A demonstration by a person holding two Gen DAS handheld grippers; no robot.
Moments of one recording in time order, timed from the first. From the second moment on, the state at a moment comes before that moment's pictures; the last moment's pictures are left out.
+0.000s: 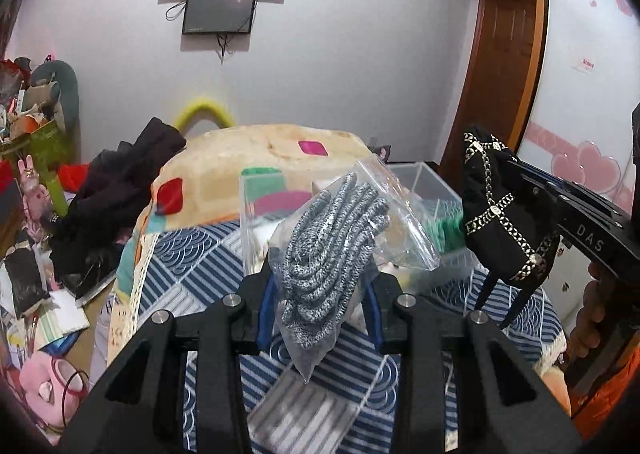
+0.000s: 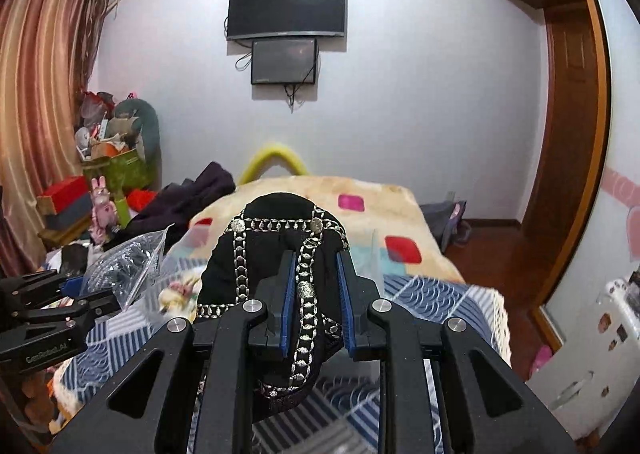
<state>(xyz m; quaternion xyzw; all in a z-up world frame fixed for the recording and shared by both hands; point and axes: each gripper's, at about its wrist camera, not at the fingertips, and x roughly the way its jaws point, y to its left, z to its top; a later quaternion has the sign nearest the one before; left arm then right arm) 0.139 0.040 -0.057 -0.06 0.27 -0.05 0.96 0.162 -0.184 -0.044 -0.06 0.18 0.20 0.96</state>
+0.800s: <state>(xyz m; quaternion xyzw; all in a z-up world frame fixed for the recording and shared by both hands) 0.218 0.023 -0.105 -0.06 0.35 -0.07 0.93 0.227 -0.165 -0.095 -0.10 0.27 0.17 0.94</state>
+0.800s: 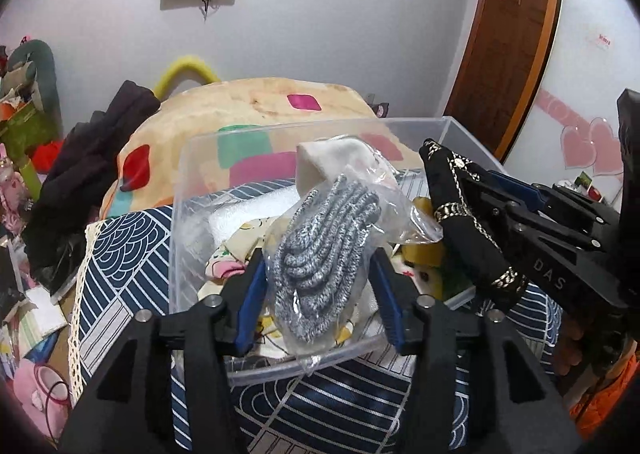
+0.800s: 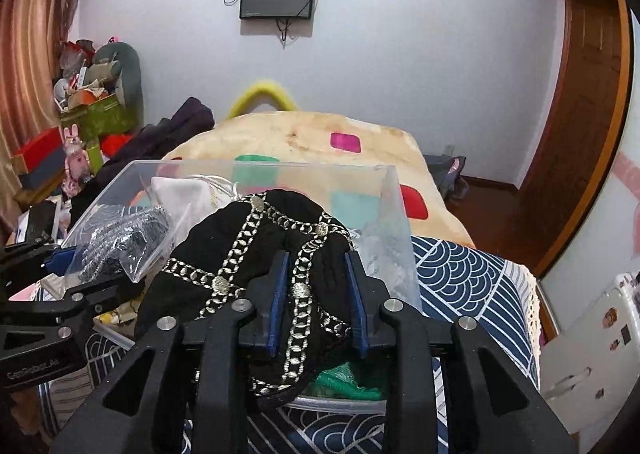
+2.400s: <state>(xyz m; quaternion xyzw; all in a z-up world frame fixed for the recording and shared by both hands) 0.041 0.009 0.000 -0.03 0.15 -0.04 0.99 0.087 -0.204 -0.023 -0.02 0.09 0.22 0.97</state>
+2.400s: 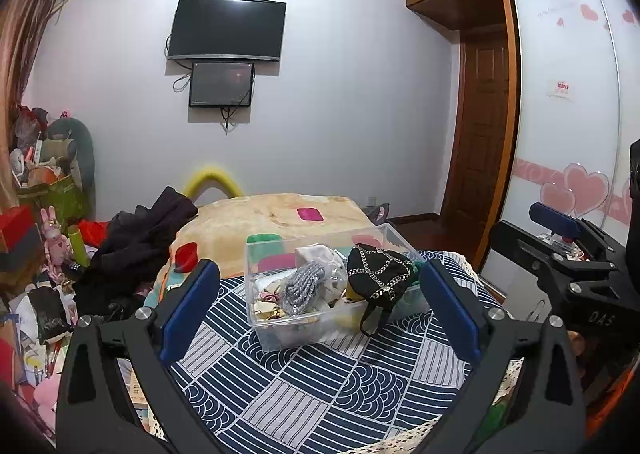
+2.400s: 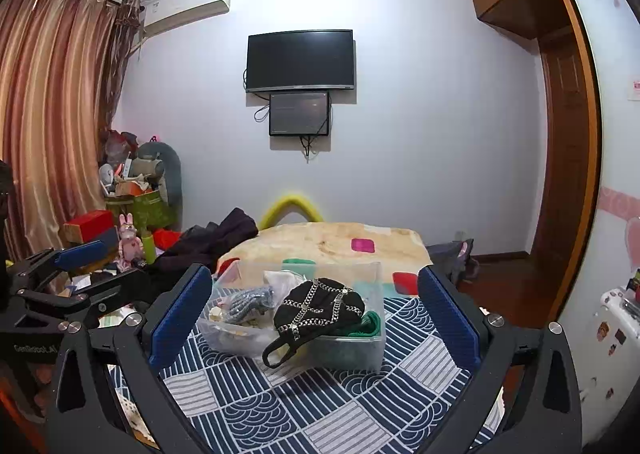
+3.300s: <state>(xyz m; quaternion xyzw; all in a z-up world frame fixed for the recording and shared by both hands) 0.035 0.009 0.004 -0.04 0.14 -0.04 0.99 0.077 -0.208 -0.020 -0.02 0.08 0.22 0.97</state>
